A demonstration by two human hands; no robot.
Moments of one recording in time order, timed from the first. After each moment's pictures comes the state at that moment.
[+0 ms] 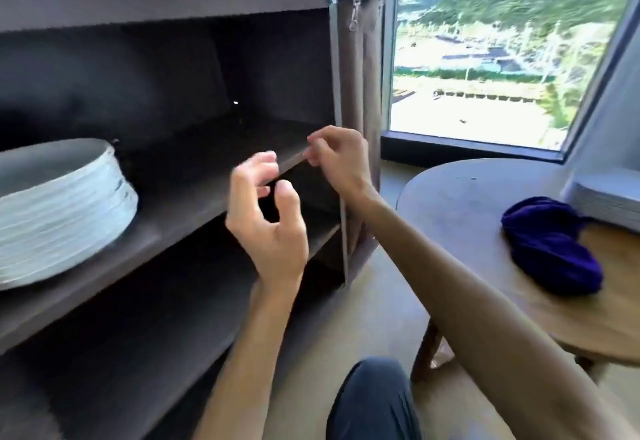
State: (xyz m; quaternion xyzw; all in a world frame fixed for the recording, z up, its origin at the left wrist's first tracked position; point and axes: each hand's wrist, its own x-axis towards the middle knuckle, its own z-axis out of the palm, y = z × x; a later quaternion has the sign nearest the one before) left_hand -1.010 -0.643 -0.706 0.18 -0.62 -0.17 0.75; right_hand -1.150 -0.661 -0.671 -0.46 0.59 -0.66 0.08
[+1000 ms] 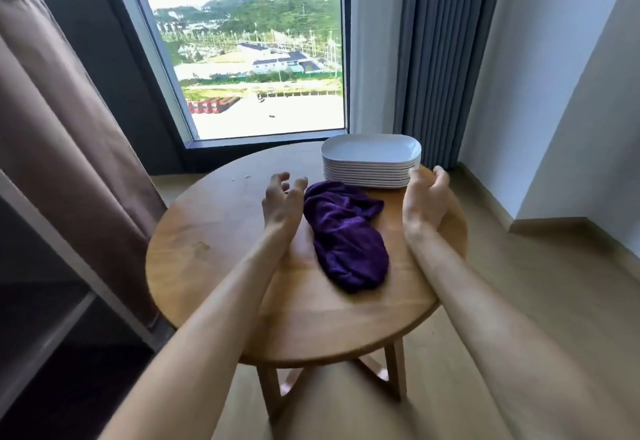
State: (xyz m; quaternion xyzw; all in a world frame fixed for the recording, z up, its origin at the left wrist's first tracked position) left_hand -1.429 -0.529 -0.827 0.24 -0.77 -0.55 0.23; right_hand -1.496 -0.337 -0.827 0.13 0.67 -0.72 -0.14
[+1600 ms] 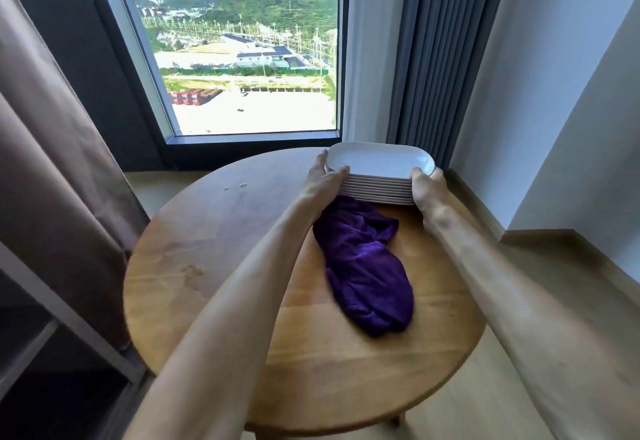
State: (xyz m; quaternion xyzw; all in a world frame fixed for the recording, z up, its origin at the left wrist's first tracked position) left_hand -1.534 -0.539 -0.818 0.12 -0.77 -0.62 0.08; right_hand -1.583 -0.352 -0.828 0.08 0.76 -0.64 -0.04
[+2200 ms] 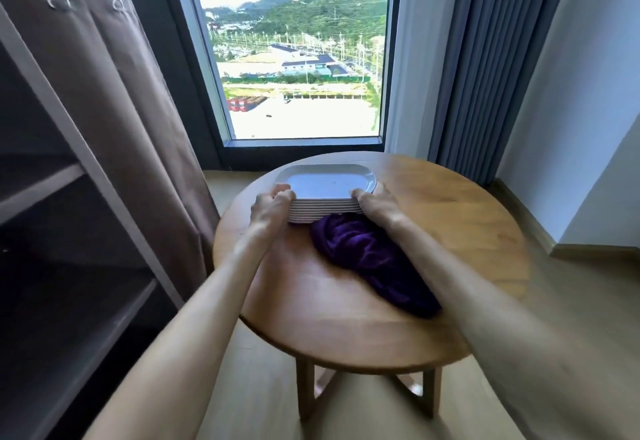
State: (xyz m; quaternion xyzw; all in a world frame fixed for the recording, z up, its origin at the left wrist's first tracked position) left_hand -1.385 -0.652 -0.814 0.30 -0.76 -0.54 0.20; right_hand -1.486 -0.467 -0.809 -0.10 0.86 -0.49 0.13
